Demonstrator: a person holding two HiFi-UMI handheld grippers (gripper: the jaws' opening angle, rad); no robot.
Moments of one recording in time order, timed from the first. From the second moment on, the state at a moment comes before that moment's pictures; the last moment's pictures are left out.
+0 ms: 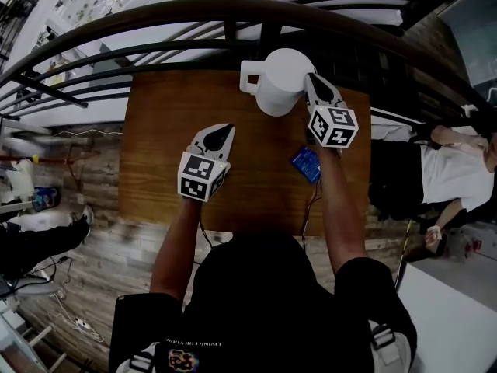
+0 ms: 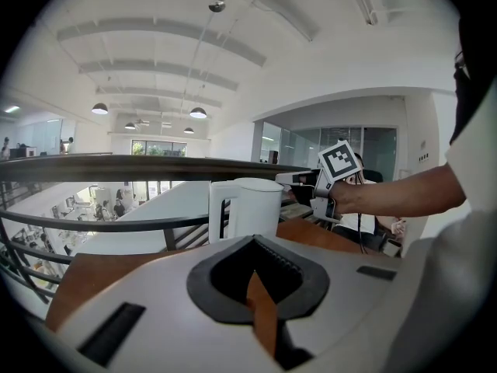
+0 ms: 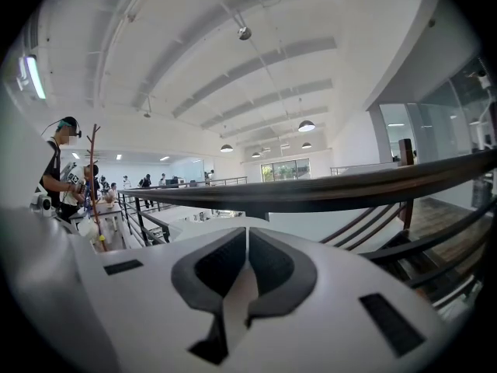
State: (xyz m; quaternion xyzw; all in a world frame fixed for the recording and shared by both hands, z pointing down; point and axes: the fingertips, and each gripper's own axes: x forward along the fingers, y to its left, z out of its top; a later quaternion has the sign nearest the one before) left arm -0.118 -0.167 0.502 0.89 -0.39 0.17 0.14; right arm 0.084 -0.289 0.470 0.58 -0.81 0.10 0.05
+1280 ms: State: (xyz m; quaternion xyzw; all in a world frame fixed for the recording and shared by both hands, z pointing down) left arm -0.068 -0.171 0.503 0.91 -0.36 0.17 0.12; right arm 0.089 -0.203 0.502 0.59 -0.80 0.13 0.06
